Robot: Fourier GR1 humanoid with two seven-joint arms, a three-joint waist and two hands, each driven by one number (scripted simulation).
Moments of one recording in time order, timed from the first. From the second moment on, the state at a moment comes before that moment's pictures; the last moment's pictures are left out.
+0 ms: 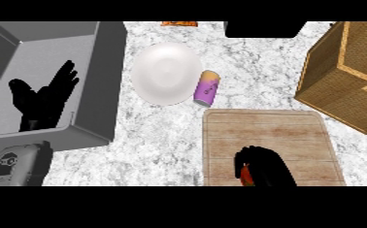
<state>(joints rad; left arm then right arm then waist) -0.22 0.28 0.13 -1.37 0.07 -0.04 0.20 0.25 -0.07 0.39 -1.80 1.18 0.12 0.12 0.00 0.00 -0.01</state>
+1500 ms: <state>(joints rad) -0.20 0.28 0.15 -1.39 0.07 -0.05 0.22 -0.41 -0.01 0.69 -2.09 1.16 -0.16 1.10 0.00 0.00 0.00</state>
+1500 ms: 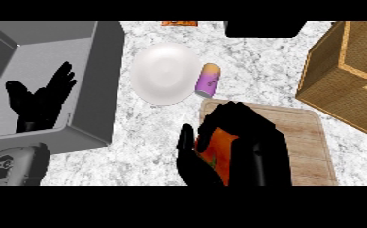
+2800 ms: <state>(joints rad) -0.21 0.27 0.15 -1.38 0.06 -0.06 0.21 -0.75 -0.25 -0.09 -1.75 1.01 0.04 0.91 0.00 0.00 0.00</state>
